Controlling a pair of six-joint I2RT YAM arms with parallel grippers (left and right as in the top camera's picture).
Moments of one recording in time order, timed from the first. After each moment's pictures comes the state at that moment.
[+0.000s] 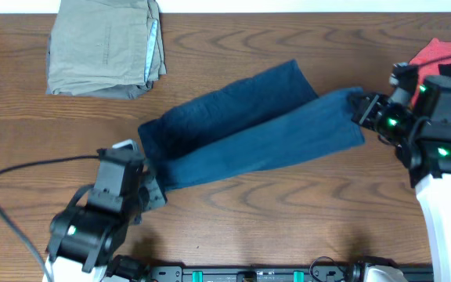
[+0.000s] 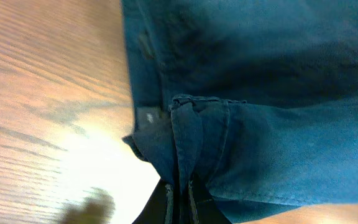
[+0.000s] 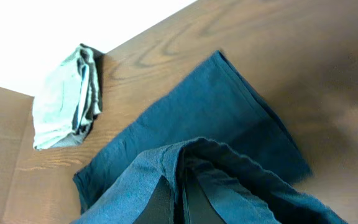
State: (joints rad) left arm -0.32 0.83 0.91 -1.12 -0.06 -0.62; right arm -0.09 1.22 1.03 -0.47 -0.47 0.44
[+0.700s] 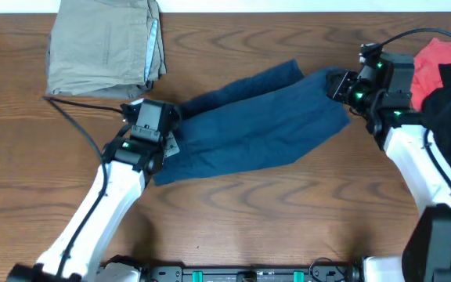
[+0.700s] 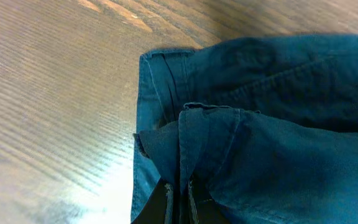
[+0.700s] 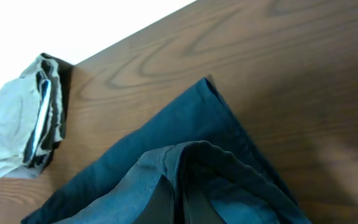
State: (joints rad) left arm -0.28 1.33 0.91 -0.69 -0.27 -0.62; right arm -0.01 1.59 1.03 -0.09 -0.37 0.46
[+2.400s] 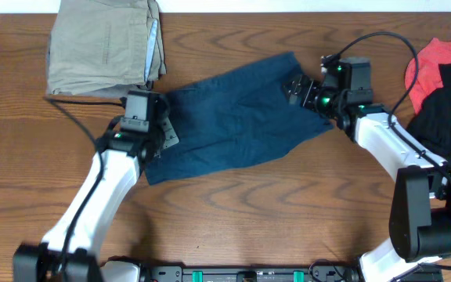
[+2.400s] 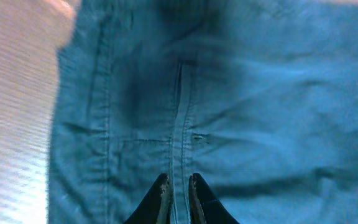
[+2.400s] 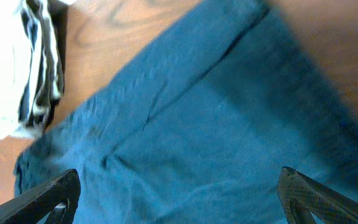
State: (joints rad) left arm -0.18 1.43 0.91 -0.56 0.00 -0.58; right arm 0.12 1.77 1.05 -0.07 -0.44 0.52
